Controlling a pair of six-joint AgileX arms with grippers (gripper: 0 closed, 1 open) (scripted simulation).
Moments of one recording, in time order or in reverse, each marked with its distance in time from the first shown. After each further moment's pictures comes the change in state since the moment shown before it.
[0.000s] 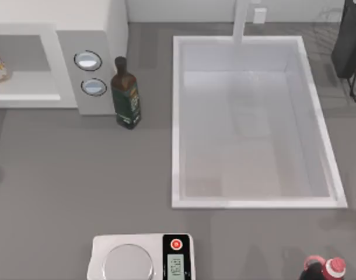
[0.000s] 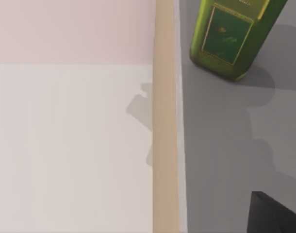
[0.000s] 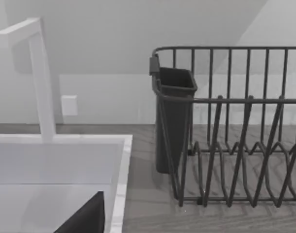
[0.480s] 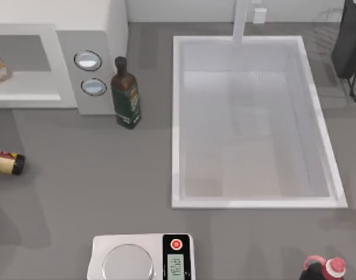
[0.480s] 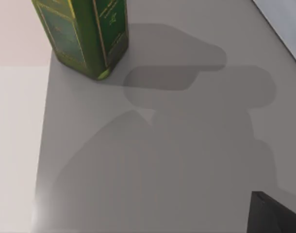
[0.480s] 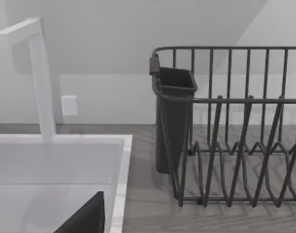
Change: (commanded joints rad) left arm -0.129 -0.247 -0.311 0.151 -0.063 -0.149; right arm 0.000 0.000 0.000 0.000 0.000 0.000
